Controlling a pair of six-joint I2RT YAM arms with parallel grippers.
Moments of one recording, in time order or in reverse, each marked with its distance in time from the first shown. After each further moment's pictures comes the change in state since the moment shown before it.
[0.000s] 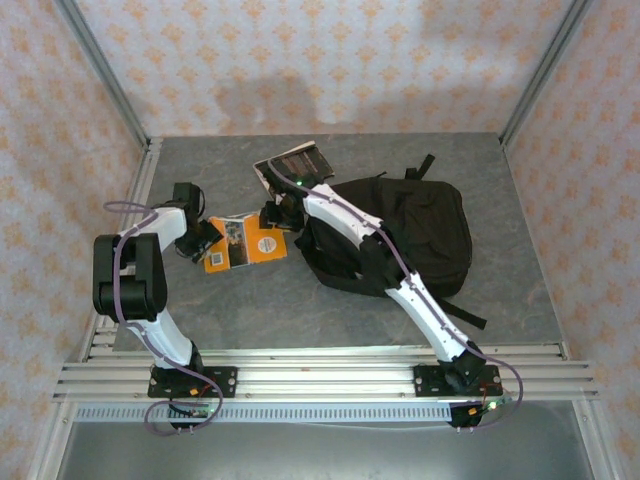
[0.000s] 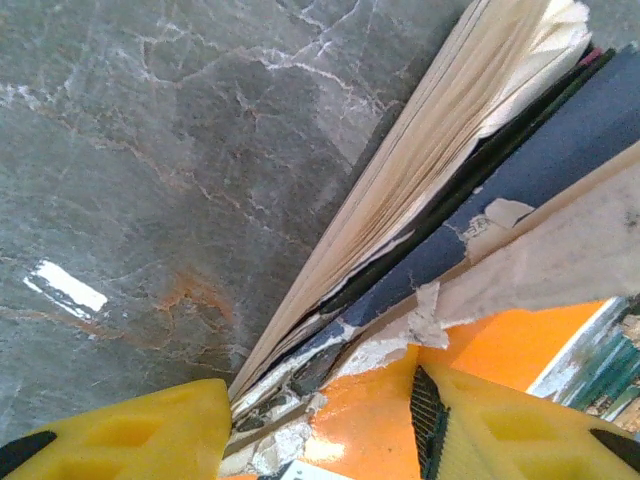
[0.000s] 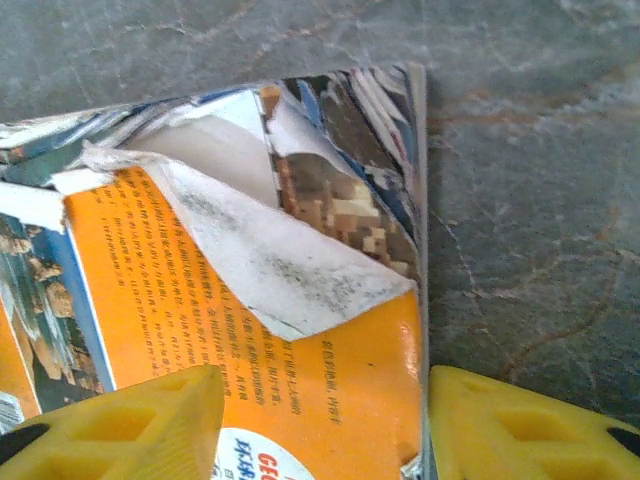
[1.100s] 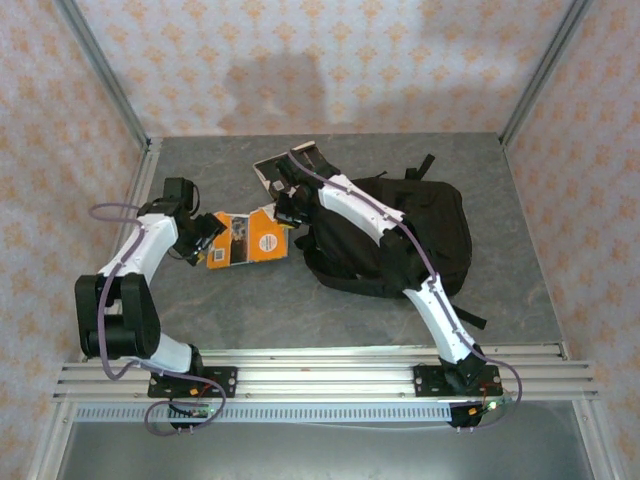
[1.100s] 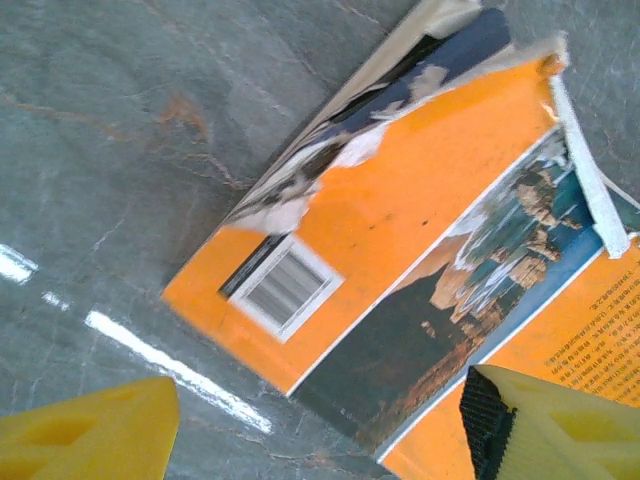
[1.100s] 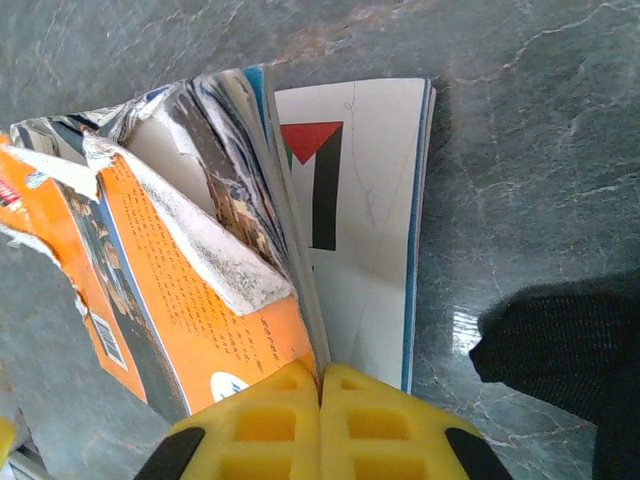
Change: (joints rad) left arm -0.020 -0.264 0.005 -0.189 0.092 -0.113; right arm -0.028 -0.255 -0.269 0.008 -0.013 0.200
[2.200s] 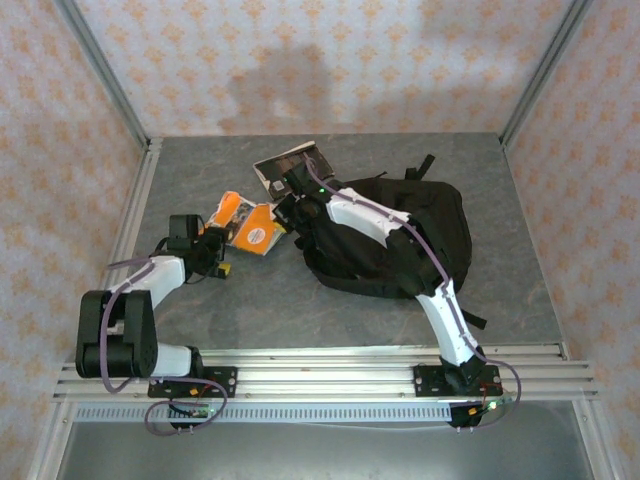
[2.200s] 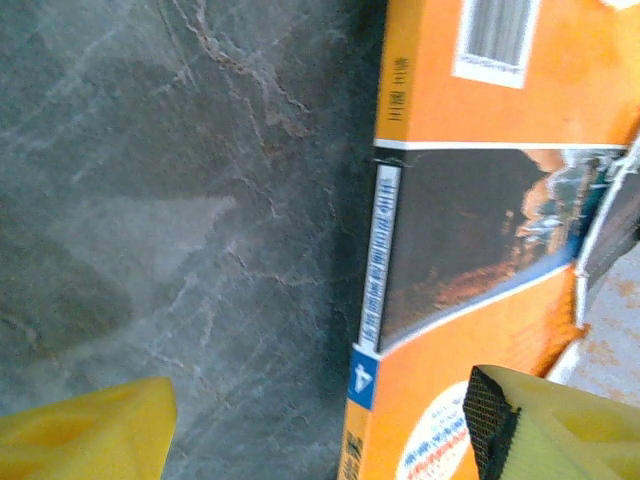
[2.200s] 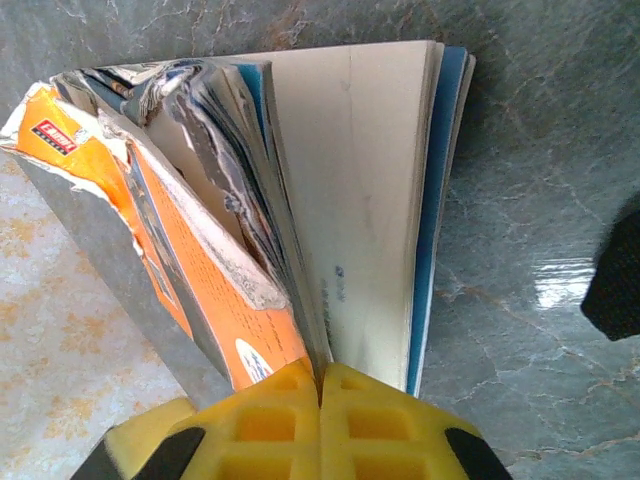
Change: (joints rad) left arm -0.015 -0.085 -0.437 0.647 0.179 -0.568; right arm 0.006 -0.149 -0.361 0.404 -0.067 0.513
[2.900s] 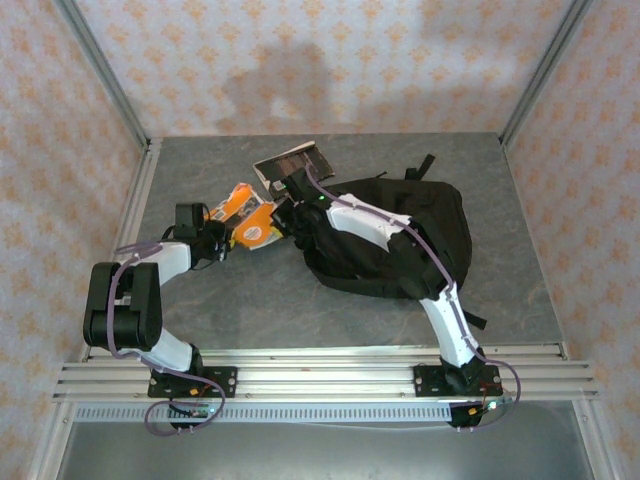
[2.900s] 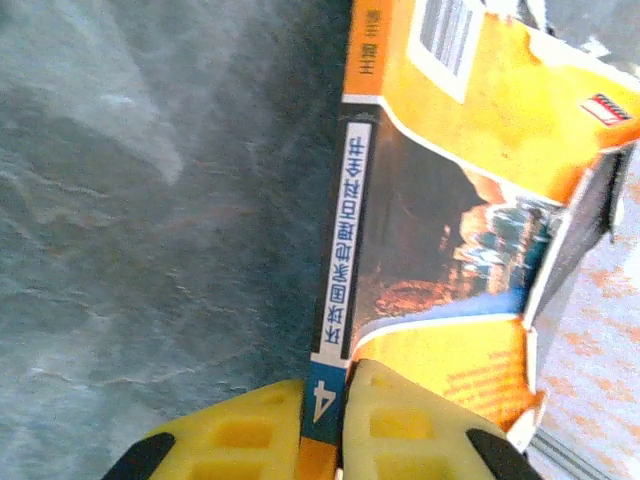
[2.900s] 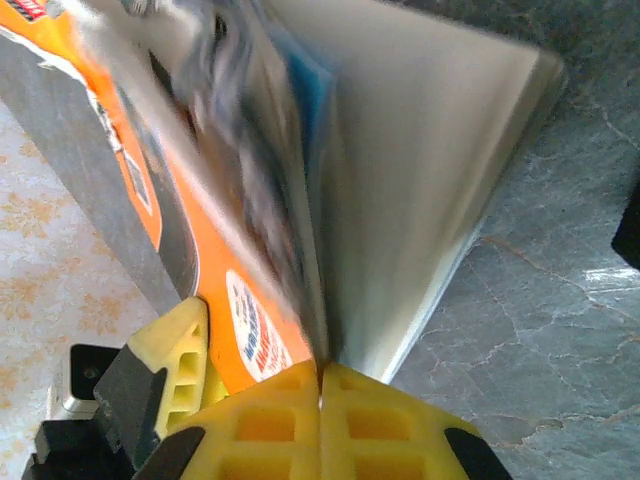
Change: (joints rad) left arm -0.019 0.148 0.093 0.148 -0.004 0.045; right arm 0.027 -0.055 -0.091 0.075 -0.008 0.039
